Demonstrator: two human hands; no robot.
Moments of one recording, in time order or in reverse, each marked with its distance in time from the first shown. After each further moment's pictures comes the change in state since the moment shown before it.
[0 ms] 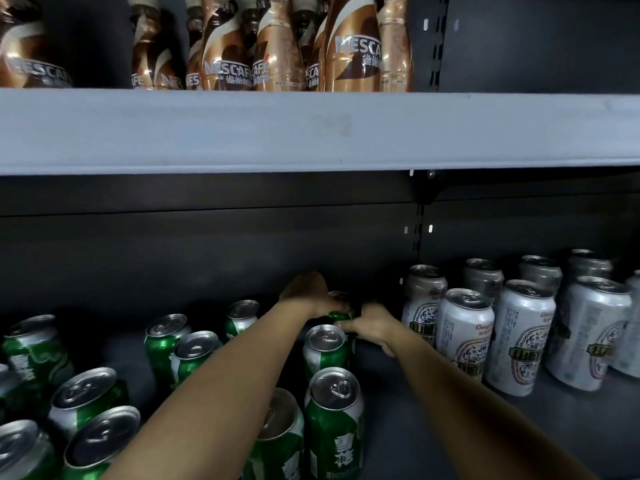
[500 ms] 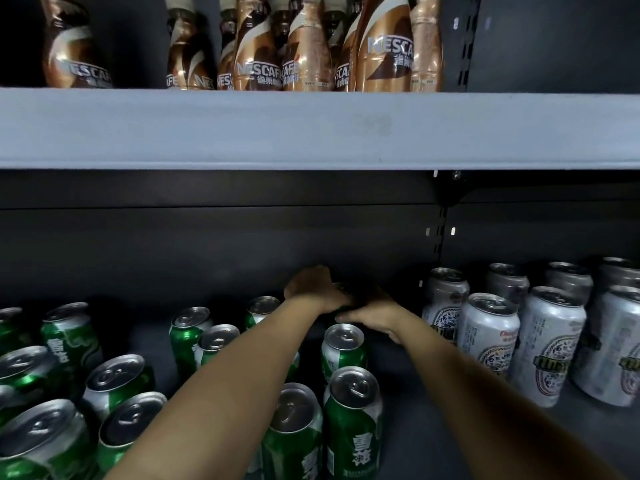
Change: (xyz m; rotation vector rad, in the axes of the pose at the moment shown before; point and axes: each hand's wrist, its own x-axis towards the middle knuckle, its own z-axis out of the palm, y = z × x) left_hand -0.003 -0.011 -0.011 0.092 0.132 -0.063; right_hand -0.007 -0.035 0.003 -0.068 -0.110 -0.155
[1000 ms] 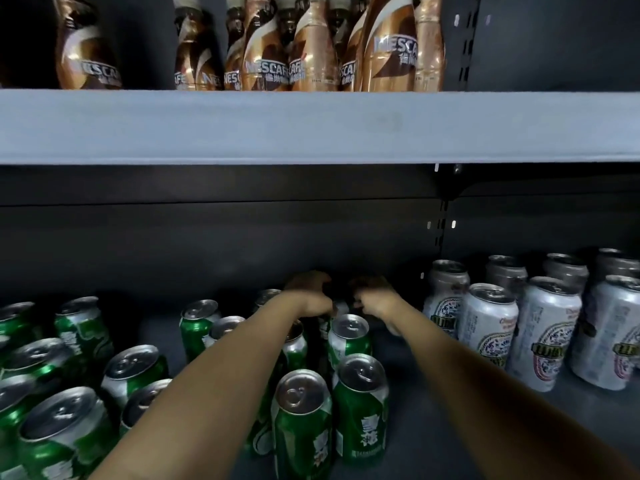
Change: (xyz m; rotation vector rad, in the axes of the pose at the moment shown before) left_hand -0.016 -0.026 -0.009 -0.015 -0.159 0.119; right_hand 0.001 -0.014 0.007 -0.036 0.123 0.182
